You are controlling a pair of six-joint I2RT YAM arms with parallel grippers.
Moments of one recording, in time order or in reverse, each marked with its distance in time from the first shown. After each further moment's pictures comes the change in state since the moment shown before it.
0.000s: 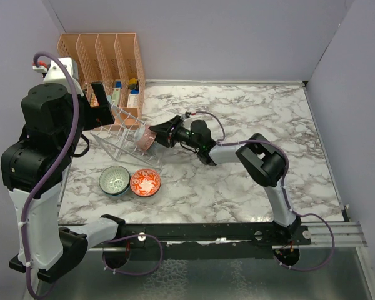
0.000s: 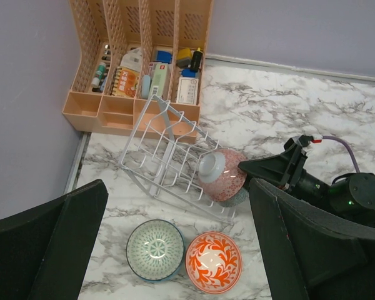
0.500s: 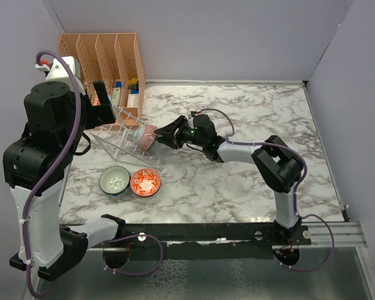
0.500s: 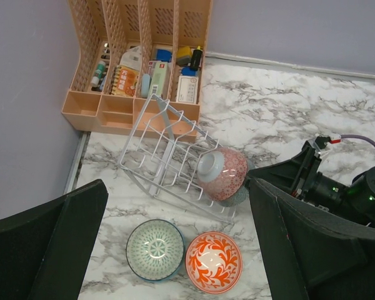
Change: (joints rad) left arm -0.006 0.010 0.001 0.000 -0.006 0.000; right arm -0.025 -0.167 -0.042 -0.344 -0.009 -0.129
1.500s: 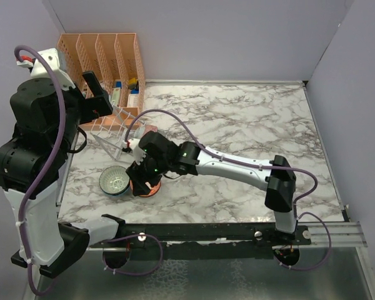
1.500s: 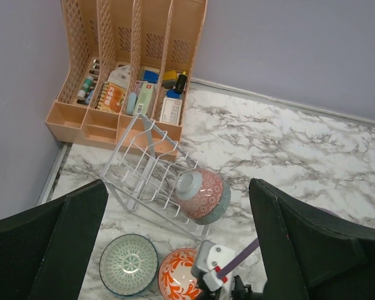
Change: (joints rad) left arm -0.001 0.050 0.131 -0.008 -0.006 -0.093; right arm 0.419 -0.113 0.537 -1.156 0.010 -1.283
